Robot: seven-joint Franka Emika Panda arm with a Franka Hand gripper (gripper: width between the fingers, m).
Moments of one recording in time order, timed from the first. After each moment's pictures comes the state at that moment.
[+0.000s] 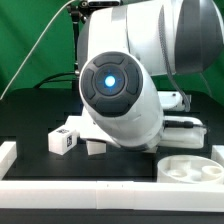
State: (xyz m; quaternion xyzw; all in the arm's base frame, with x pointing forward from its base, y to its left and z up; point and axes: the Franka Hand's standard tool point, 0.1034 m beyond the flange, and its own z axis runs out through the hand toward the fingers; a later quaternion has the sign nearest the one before) arm 0.507 0.041 0.027 -0.87 0.12 0.46 0.10
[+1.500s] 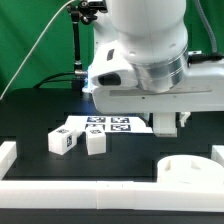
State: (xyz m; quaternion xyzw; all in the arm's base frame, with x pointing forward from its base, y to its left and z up) arm 0.570 0.057 0.076 -0.96 0.13 0.21 0.10
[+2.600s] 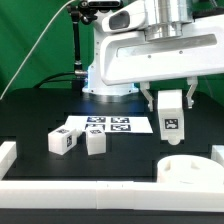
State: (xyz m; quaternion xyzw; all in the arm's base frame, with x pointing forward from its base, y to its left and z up) arm 0.597 0.054 0.113 -0.98 0.14 -0.14 0.07
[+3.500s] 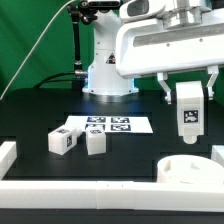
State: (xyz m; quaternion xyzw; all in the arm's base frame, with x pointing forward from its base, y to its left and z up) arm 0.620 0.089 0.129 -0.98 0.07 -0.20 0.05
